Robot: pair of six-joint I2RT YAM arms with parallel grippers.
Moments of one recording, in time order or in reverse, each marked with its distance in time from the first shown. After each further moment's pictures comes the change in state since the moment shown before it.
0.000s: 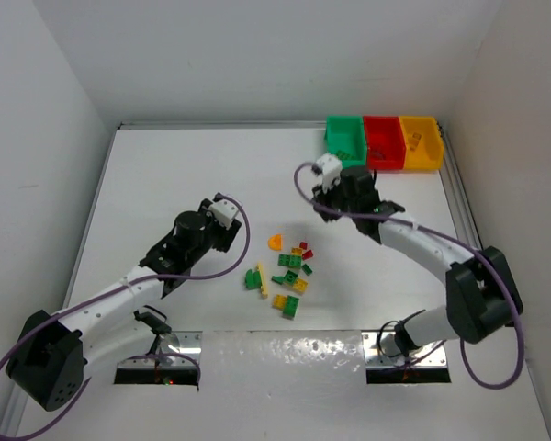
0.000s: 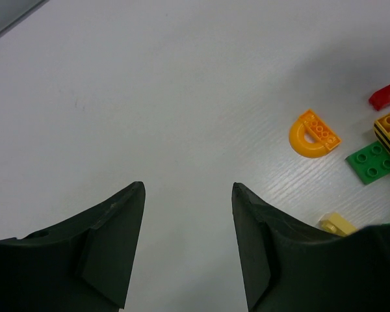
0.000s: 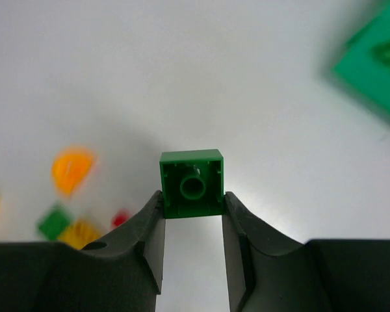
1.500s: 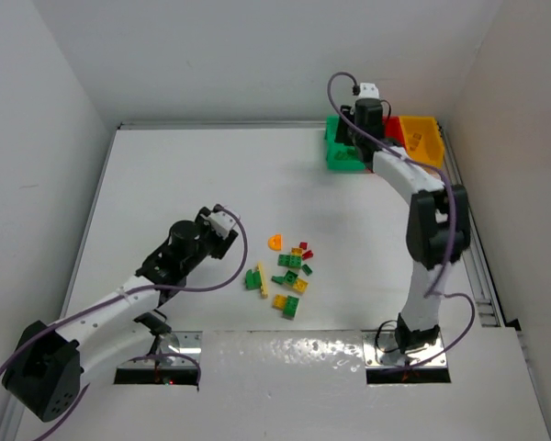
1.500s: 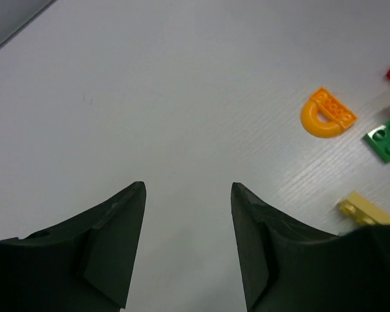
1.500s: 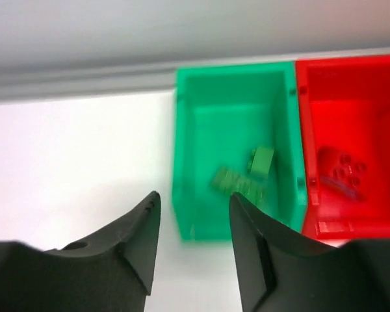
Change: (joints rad) left arm 0.013 -0.056 -0.093 0.056 0.000 0.056; right arm -0.268 0.671 0.828 0.043 0.294 0.412
